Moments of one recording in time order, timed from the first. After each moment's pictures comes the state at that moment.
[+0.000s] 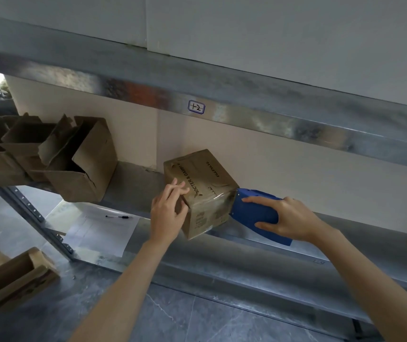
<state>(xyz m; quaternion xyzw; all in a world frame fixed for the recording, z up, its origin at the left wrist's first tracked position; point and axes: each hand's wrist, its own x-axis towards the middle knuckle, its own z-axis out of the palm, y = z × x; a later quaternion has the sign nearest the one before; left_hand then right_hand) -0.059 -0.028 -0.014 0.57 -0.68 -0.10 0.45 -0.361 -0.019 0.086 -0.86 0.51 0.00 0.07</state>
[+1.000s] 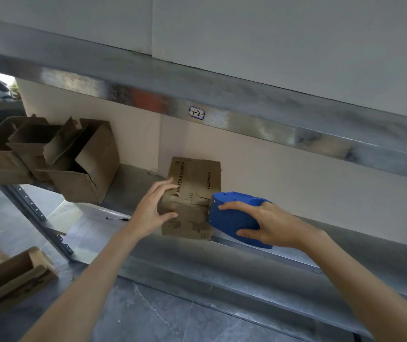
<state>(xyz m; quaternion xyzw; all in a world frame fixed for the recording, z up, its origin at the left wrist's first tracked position) -0.007 -0.036 0.002 0.52 -0.73 -0.25 0.37 -0.322 -0.013 0.105 -0.91 0.40 0.00 0.12</state>
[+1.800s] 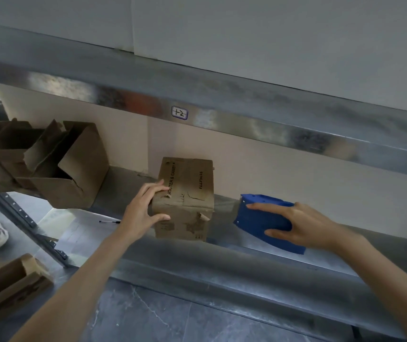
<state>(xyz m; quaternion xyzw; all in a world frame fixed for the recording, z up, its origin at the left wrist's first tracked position) -0.011 -0.045 0.000 0.53 -0.72 -0.24 0.37 -0.396 -0.011 0.110 -0.88 0.45 -0.02 0.11</state>
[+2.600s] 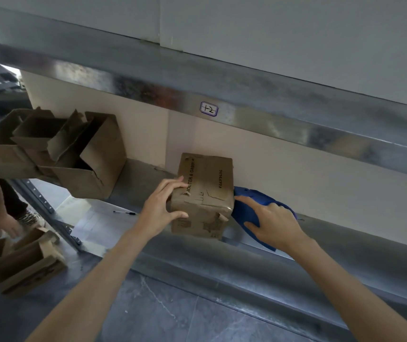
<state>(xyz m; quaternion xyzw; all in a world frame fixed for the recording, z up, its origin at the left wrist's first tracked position) -0.010 -0.045 -0.001 0.52 -0.71 -0.26 0.40 -0.309 -0.041 0.056 -0.83 0.56 0.02 -0.01</state>
